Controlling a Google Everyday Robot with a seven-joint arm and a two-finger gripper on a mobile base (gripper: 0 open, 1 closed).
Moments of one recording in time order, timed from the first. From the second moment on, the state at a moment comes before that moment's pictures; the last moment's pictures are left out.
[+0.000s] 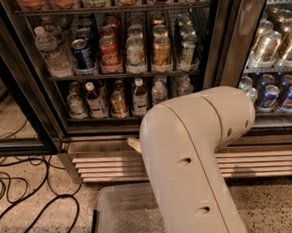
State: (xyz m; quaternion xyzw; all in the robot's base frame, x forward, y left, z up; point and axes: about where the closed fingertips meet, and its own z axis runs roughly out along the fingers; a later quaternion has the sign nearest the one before) arm 0.733 -0.018 0.489 0.00 0.83 0.15 0.54
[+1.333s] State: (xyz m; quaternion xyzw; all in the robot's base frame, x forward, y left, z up) arm 0.770 -0.036 0.560 0.01 0.74 0.13 0.66
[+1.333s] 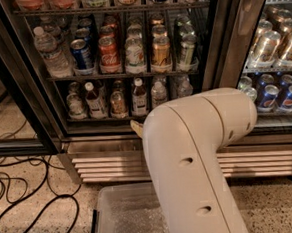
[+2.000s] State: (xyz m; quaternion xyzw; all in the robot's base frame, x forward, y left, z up) arm 0.783 -0.053 0.580 0.02 0.72 0.11 0.68
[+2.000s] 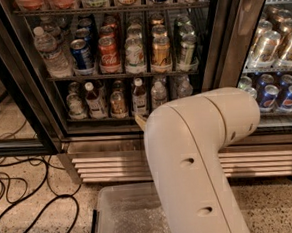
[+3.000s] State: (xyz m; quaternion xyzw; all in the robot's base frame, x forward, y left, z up) arm 0.797 -0.056 0.590 0.02 0.71 0.11 0.69
